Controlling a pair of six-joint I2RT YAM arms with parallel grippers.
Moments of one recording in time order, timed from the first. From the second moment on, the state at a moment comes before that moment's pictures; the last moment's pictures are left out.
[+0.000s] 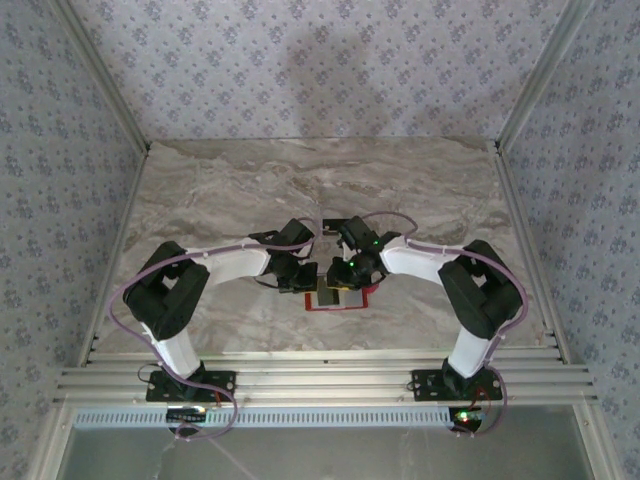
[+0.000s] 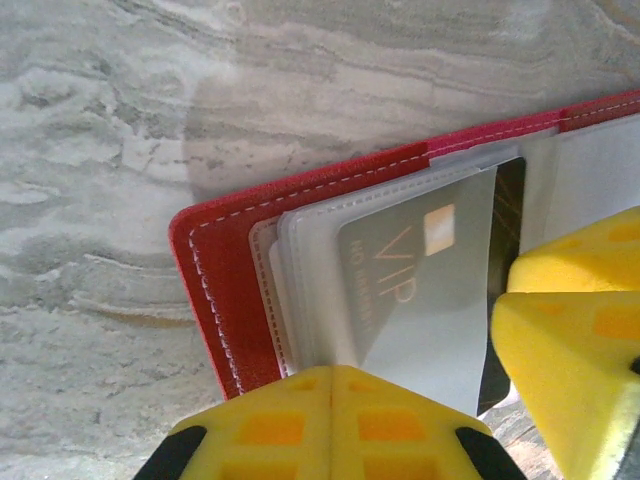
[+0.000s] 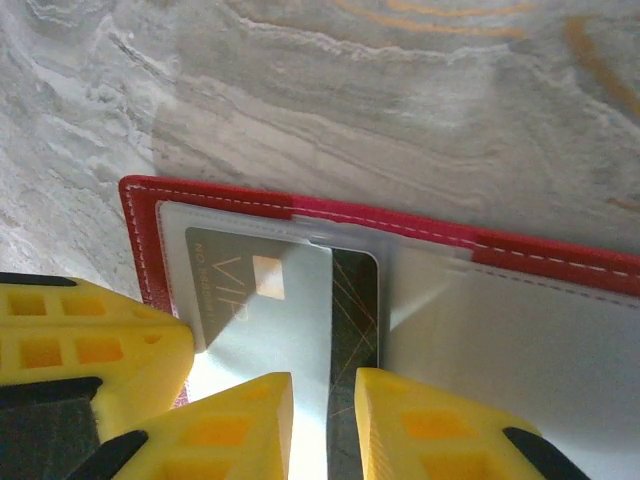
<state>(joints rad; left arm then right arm) -0.74 1.74 1.00 -0.48 0.33 -0.70 0.68 1.73 0.98 -0.43 -0.35 0.69</state>
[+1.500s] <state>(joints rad) -0.76 1.78 1.05 -0.53 0.33 -0.69 0.64 1.72 0.98 -0.45 -0.40 0.66</state>
